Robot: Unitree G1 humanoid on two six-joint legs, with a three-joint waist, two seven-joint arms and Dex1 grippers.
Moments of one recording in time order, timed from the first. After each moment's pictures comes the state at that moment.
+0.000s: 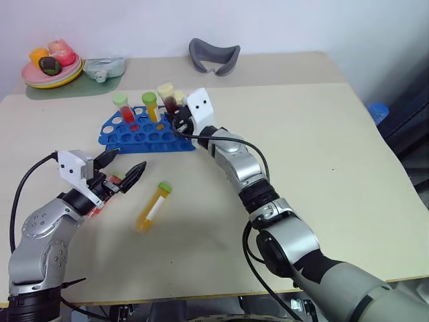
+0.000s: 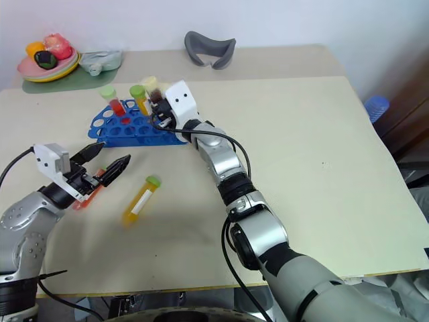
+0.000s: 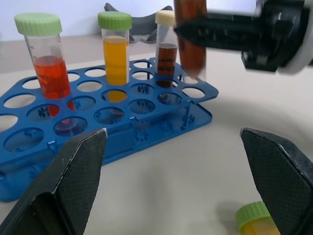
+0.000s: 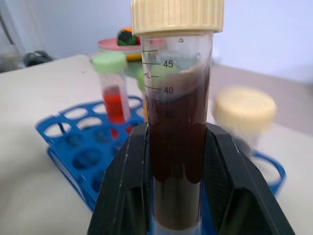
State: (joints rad) left arm 0.02 0.56 0.37 -0.28 -0.58 0.32 -0.65; right arm -0.98 0.17 0.08 0.74 0.02 0.04 0.38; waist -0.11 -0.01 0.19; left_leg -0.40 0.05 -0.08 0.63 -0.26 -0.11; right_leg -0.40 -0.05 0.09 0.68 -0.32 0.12
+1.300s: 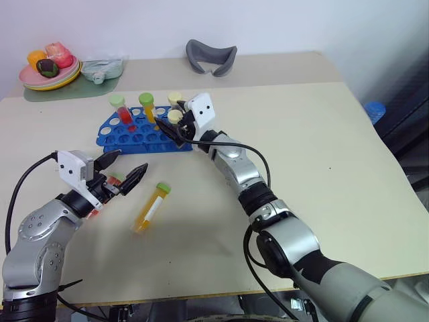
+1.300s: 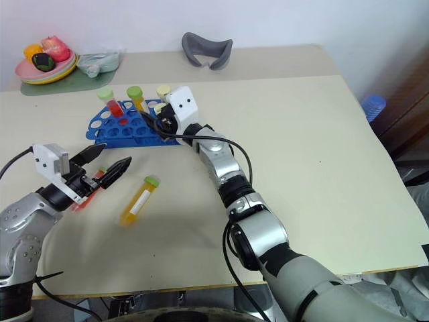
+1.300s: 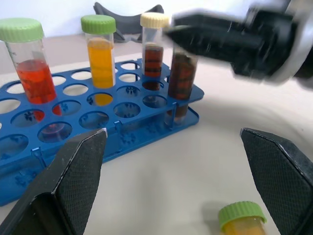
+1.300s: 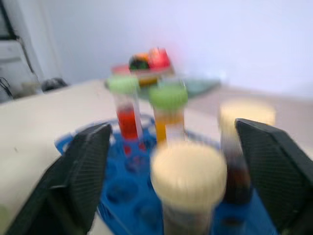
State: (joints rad) left arm 0.04 0.58 0.37 -0.37 -0.60 0.39 -0.64; right arm -0.94 0.16 0.10 0.69 0.09 -0.11 0.47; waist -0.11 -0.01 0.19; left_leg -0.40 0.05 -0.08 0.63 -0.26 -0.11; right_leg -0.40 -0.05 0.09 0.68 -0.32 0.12
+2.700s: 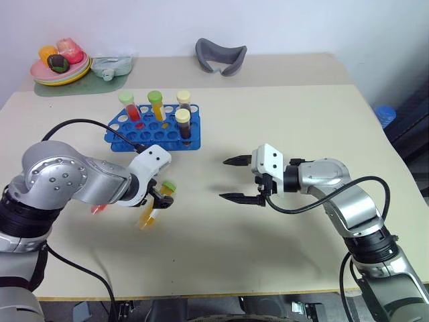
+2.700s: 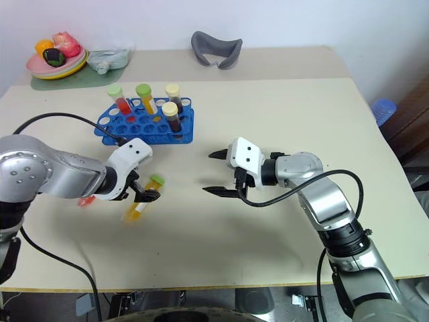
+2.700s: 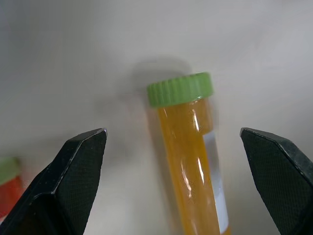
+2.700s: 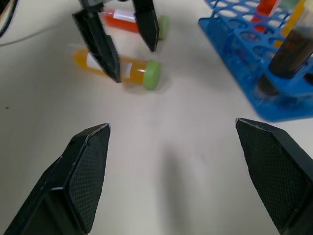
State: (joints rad) left arm -0.72 0.92 -0.24 -0.32 -1.48 1.61 0.36; right arm -0.45 -0.62 0.22 -0.31 0.29 0.46 1.07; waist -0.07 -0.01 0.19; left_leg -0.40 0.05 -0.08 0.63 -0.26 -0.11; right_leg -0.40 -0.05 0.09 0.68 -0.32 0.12
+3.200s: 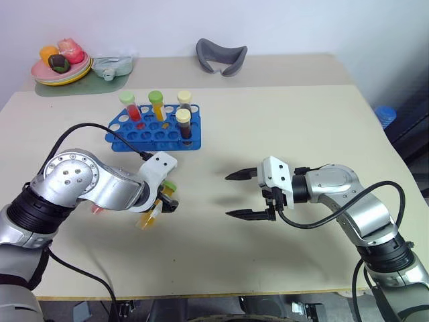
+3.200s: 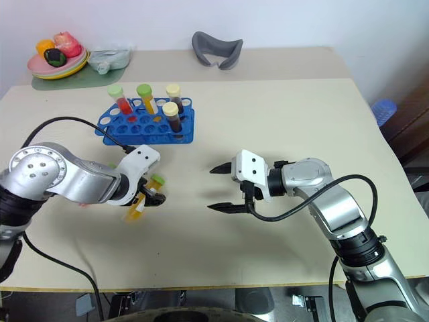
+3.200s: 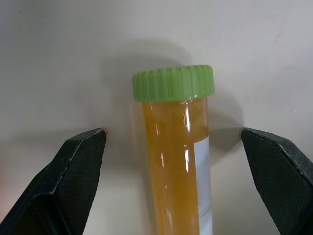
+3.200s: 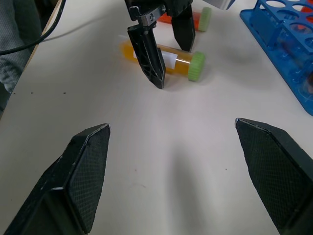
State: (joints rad) left arm -0.76 0.98 -0.46 -0.24 -1.90 1.39 0.81; right arm -0.41 -0.67 0.22 -0.37 0.34 0.47 1.12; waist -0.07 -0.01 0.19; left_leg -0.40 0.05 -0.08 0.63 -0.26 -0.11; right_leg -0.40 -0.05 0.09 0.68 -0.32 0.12
